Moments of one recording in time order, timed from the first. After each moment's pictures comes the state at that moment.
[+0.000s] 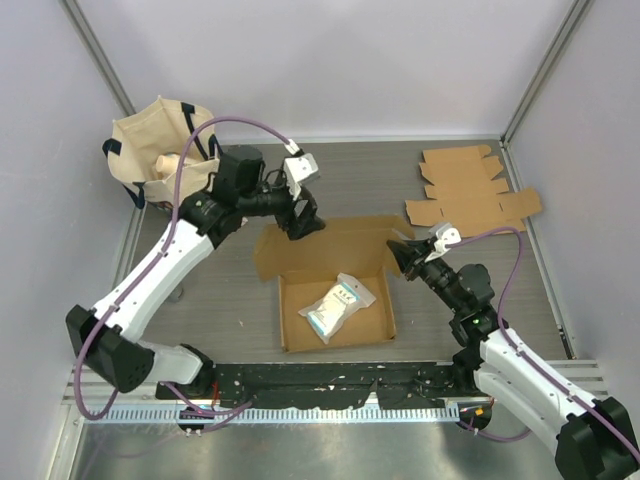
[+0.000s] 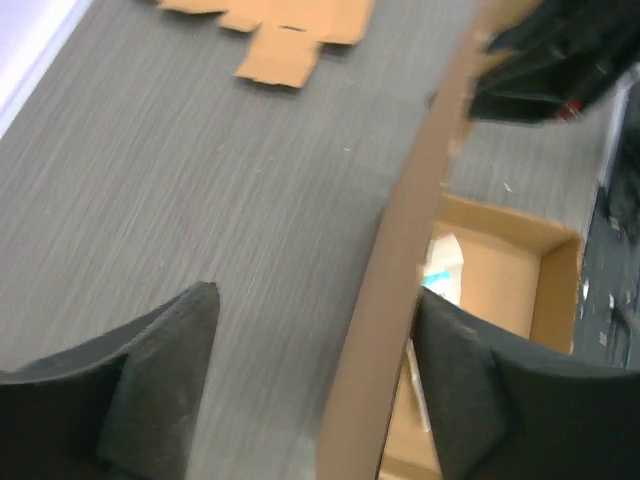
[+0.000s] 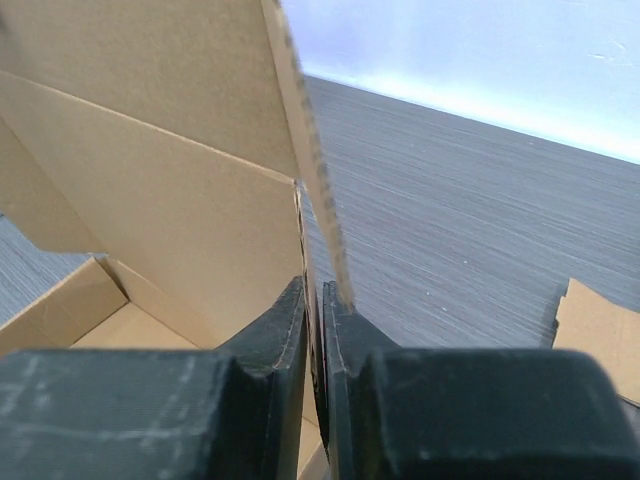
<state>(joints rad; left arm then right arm) -0.55 1.37 1.42 -0.55 0.62 0.36 0.44 0.68 0.21 0.57 -0.21 0.09</state>
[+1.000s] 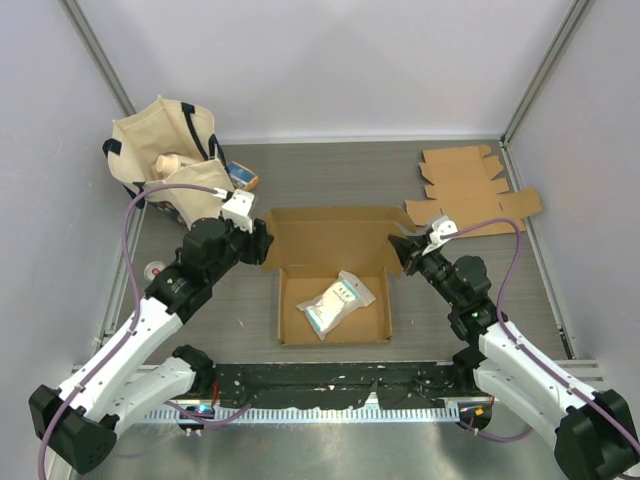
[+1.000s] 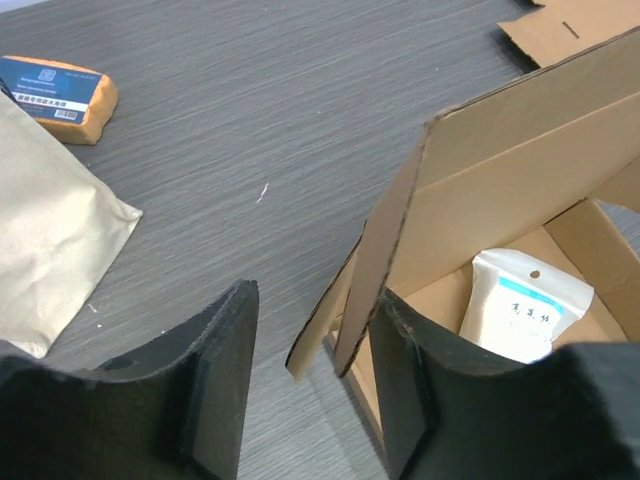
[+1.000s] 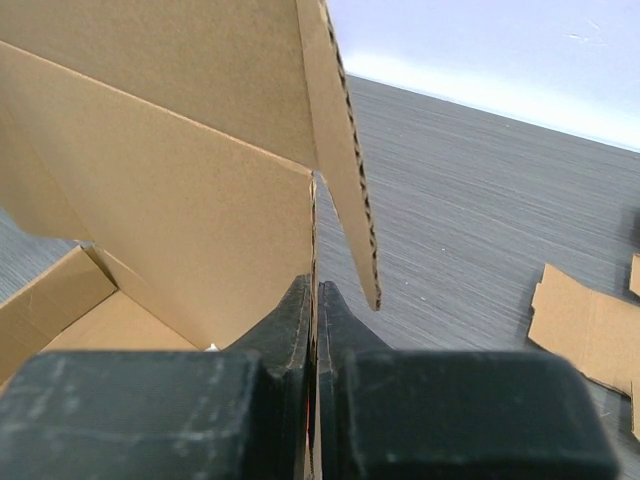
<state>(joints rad) -0.54 0.84 0.77 -0.26 -0.06 -0.10 0.44 0.72 0.26 0.52 -0.15 0.06</state>
